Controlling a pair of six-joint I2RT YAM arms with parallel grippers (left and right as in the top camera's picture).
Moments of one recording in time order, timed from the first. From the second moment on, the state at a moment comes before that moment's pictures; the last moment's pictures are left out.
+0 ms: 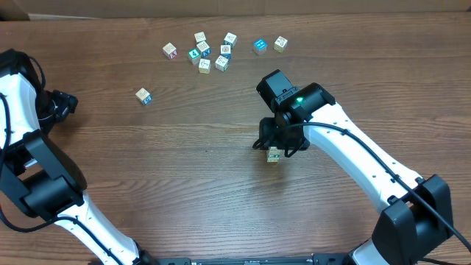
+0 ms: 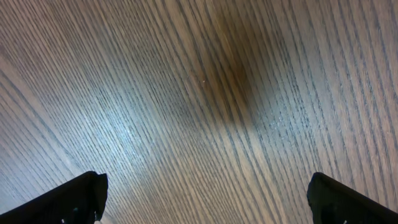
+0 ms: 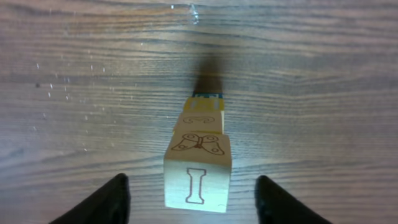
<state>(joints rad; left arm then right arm) 0.52 2.16 1.86 -1.20 -0.15 -0.67 0.56 1.73 1.43 -1.16 -0.02 0.57</state>
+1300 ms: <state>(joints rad) 0.52 2.16 1.86 -1.20 -0.15 -0.67 0.56 1.73 1.43 -1.11 -0.01 0.56</state>
